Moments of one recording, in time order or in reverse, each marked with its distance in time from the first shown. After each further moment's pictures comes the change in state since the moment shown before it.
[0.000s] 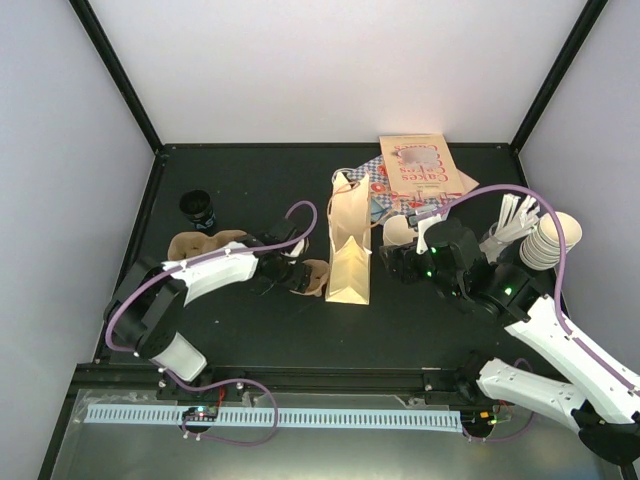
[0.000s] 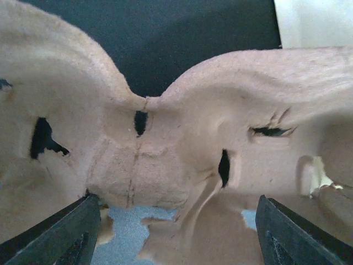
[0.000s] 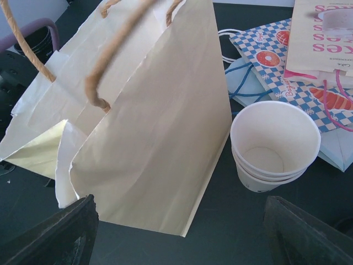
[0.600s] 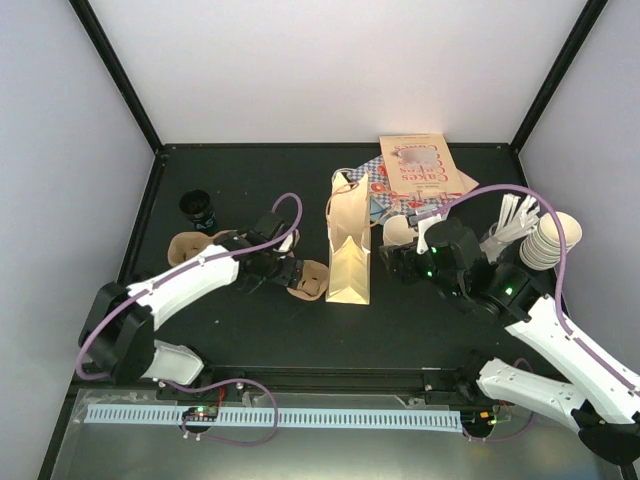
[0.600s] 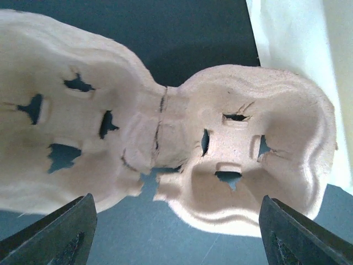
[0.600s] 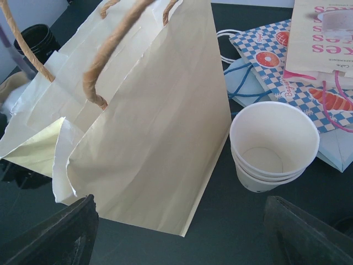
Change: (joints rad) left arm 0.010 -0.135 0.041 -0.139 -0.027 0.014; right arm 0.000 0.000 0.002 -0.002 0.000 -0.005
